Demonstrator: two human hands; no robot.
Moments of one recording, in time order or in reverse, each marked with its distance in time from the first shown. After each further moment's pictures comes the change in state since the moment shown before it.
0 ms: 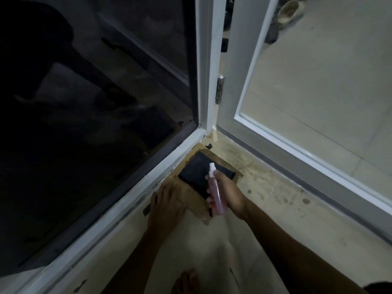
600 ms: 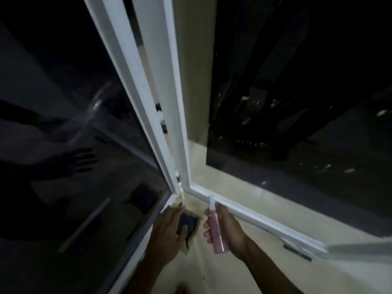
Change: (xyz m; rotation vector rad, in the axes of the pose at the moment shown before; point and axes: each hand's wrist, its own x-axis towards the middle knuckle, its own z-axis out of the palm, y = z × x) left_hand -0.095 0.192 -0.463 -0.229 0.110 0.393; right_hand -0.411 -0.315 0.000 0.371 0.098 -0.048
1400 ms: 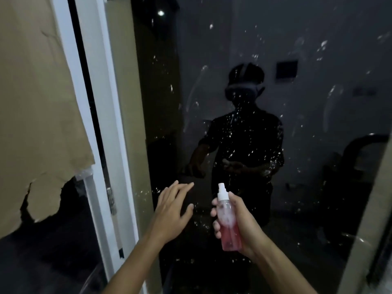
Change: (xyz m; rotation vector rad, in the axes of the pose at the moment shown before) left_hand 0.157 0.374 -0.431 -0.059 0.461 0.653; right_hand -0.383 -0.350 0.042 0.114 -0.083 -0.810
